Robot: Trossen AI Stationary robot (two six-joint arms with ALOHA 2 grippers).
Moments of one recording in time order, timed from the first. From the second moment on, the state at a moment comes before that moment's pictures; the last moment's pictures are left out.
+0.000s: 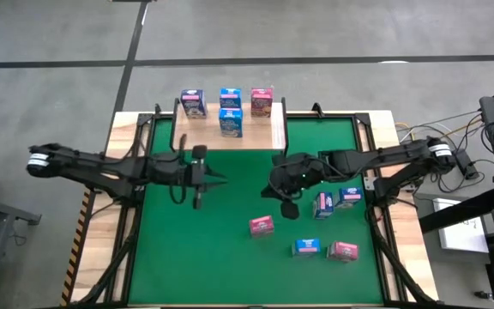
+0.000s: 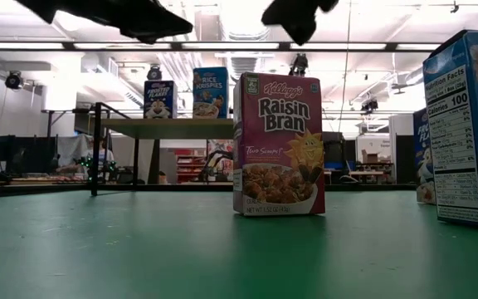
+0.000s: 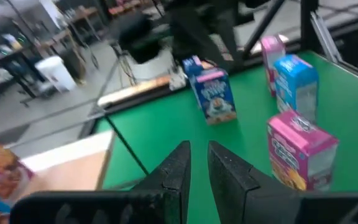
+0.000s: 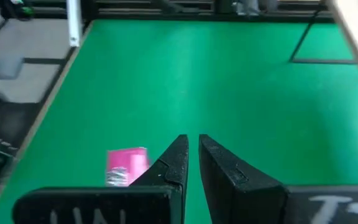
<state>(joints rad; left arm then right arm) -0.05 1.02 0.65 0.15 -0.08 0.32 0.08 1.44 1.22 -0.38 -0.11 0.04</state>
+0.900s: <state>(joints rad) -0.05 0.74 0.54 0.18 -0.15 0.27 0.16 1.52 1.34 -0.45 -0.03 0.18</state>
